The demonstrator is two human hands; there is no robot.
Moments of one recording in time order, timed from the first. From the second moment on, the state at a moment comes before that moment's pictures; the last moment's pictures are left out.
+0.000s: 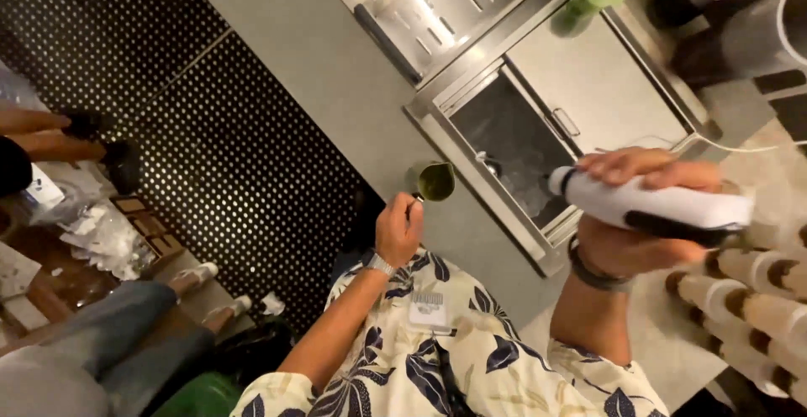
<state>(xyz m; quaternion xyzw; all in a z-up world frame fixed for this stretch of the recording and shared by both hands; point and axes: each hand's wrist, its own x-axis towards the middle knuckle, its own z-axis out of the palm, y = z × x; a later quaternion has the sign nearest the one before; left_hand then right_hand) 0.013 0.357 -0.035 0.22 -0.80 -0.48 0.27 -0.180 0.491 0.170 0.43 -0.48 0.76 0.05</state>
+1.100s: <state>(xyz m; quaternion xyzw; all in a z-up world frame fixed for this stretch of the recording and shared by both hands) 0.048 0.383 0.008 0.16 -0.84 -0.39 0.34 -0.071 0.496 0.093 0.36 -0.54 0.76 0.03</state>
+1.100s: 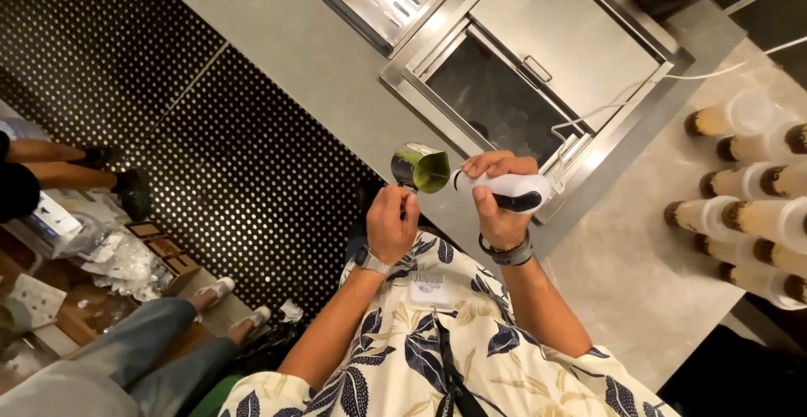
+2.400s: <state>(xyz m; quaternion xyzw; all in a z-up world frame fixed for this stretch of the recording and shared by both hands) 0.089 0.411 -0.023 0.30 -0.76 -0.32 0.48 -0.061 0.467 0.082 0.50 -0.42 0.75 -0.11</state>
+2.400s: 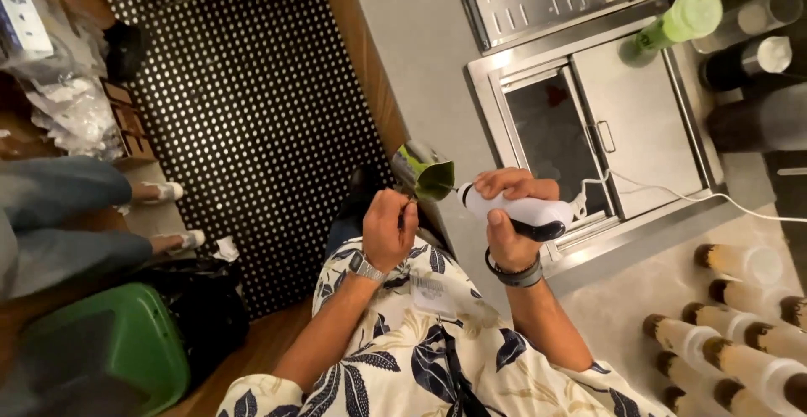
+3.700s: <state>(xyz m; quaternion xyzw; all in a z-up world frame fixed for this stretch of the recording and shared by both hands) 0.105 0.419 -0.030 0.37 -0.70 -0.41 0.45 -0.043 0.475 0.086 0.55 -0.41 0.71 -0.14</state>
